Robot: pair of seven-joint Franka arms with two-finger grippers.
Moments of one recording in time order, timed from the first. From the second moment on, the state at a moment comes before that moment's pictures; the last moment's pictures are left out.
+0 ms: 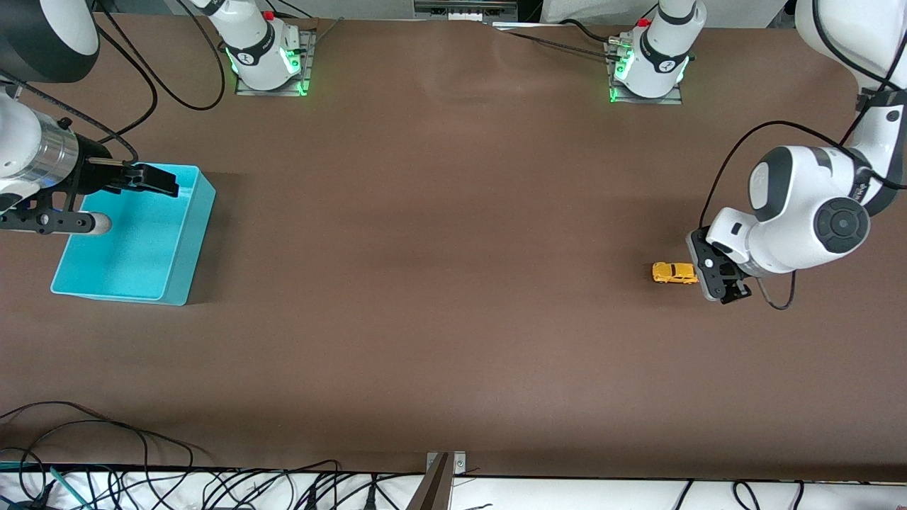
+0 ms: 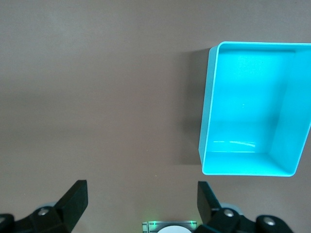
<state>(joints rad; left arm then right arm) 0.07 0.37 -0.09 -1.90 0.04 2.16 1.35 -0.05 0.18 0.14 -1.49 0.00 1.47 0.14</state>
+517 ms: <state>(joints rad) 0.10 0.42 -0.09 -2.07 0.04 2.43 1.58 -0.05 0.16 0.14 -1.49 0.00 1.37 0.14</state>
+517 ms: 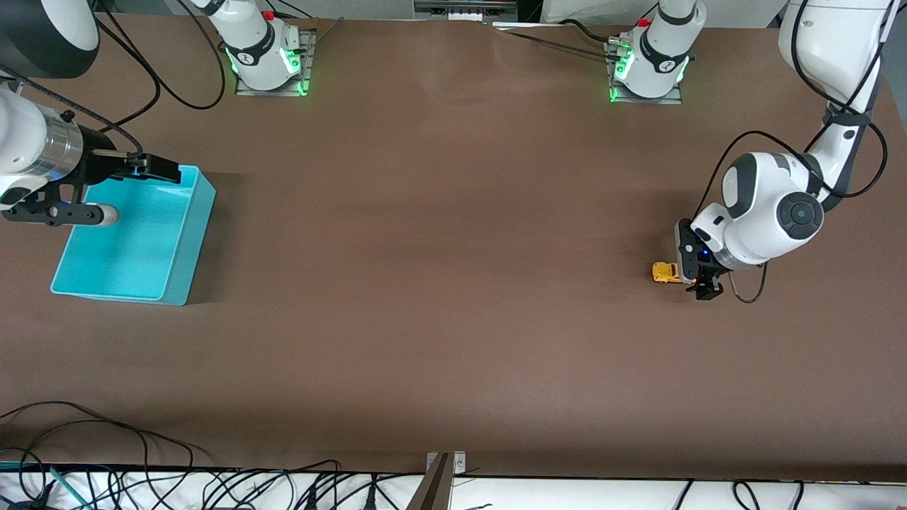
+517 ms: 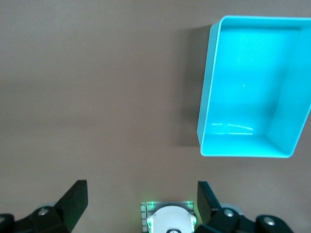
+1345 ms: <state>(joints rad) 0.10 0.49 -0.09 -2.09 0.04 2.53 1.60 -0.04 0.15 0.26 -1.44 0.01 1.38 0.15</state>
